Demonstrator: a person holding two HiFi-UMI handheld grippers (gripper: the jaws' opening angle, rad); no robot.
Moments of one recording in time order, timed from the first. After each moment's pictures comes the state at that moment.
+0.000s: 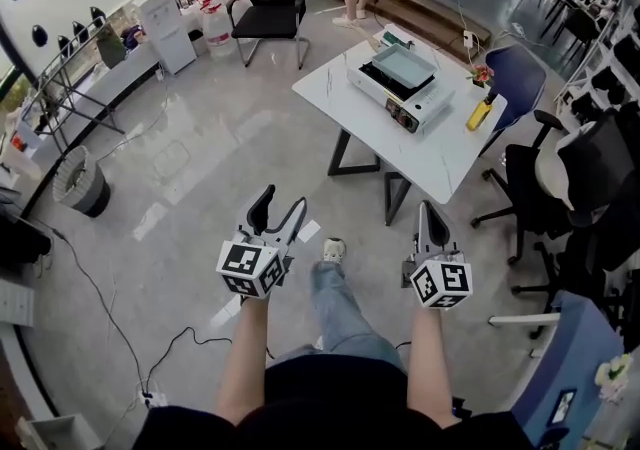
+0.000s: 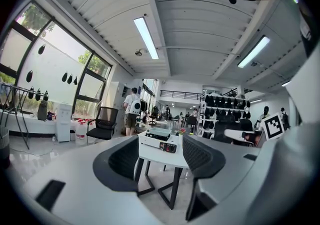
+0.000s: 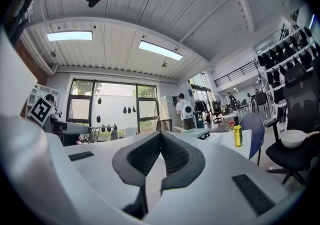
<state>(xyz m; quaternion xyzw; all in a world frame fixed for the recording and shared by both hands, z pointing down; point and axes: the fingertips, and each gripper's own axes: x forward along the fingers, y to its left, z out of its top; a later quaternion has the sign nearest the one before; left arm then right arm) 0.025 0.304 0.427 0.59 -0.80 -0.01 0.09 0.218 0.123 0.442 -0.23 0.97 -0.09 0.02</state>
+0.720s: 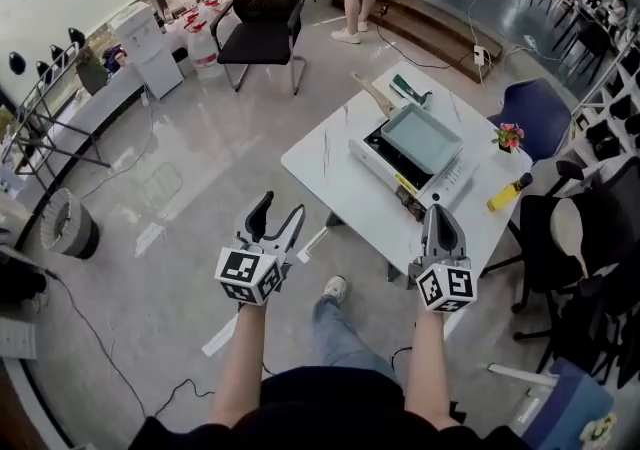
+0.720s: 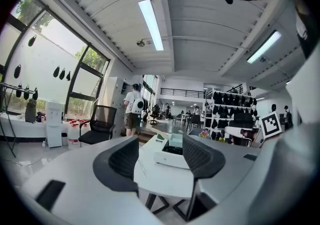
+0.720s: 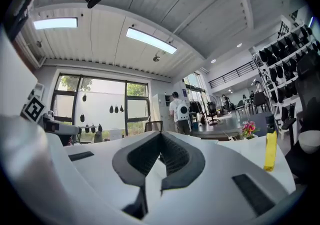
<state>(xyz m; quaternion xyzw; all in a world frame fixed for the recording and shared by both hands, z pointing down) -0.226 0.069 0.472 0.60 -0.80 0.00 0.09 -0.018 -0.130 0.485 -0.27 0.96 -0.09 0.02</state>
